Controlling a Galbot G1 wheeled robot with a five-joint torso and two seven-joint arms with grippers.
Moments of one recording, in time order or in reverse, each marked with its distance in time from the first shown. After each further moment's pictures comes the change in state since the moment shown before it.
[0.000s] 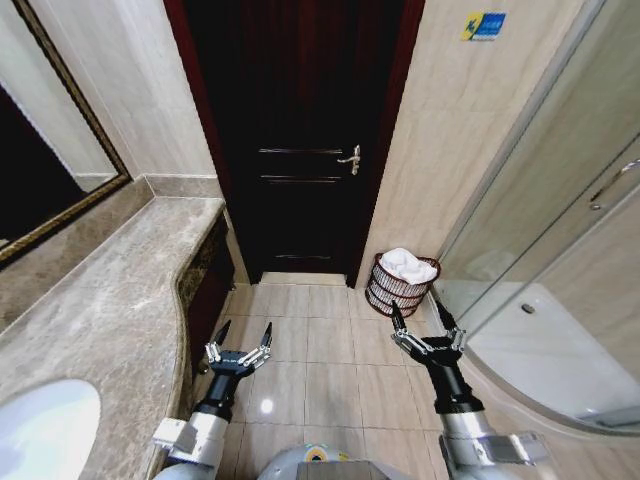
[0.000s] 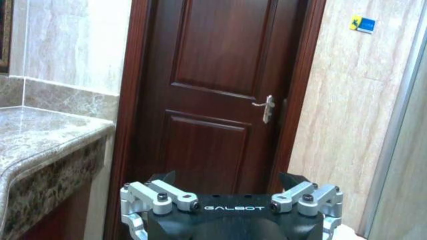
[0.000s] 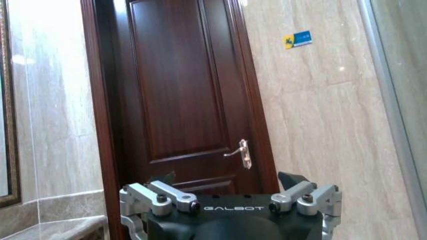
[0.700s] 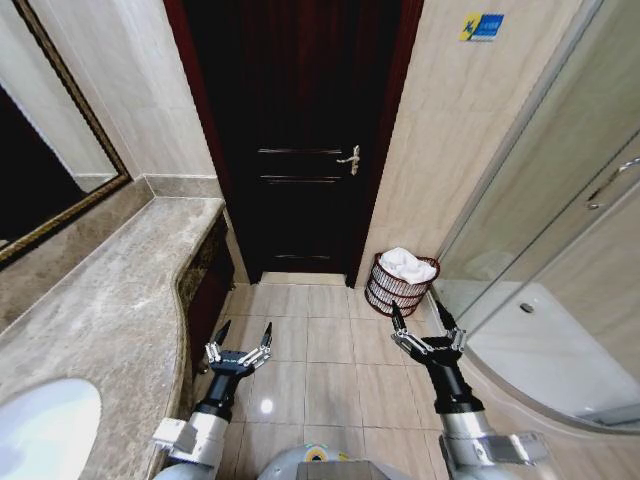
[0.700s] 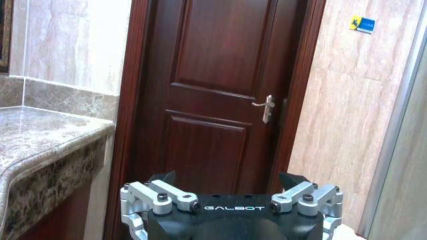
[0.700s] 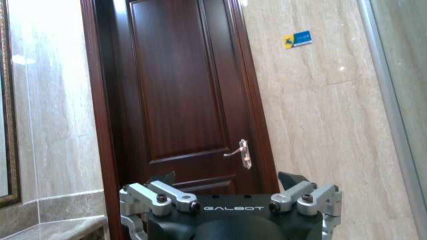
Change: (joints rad) left arm 0.000 0.000 0.000 0.000 0.000 0.000 0.000; right arm 0.000 0.000 0.000 0.000 0.000 0.000 0.000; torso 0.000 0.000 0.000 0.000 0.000
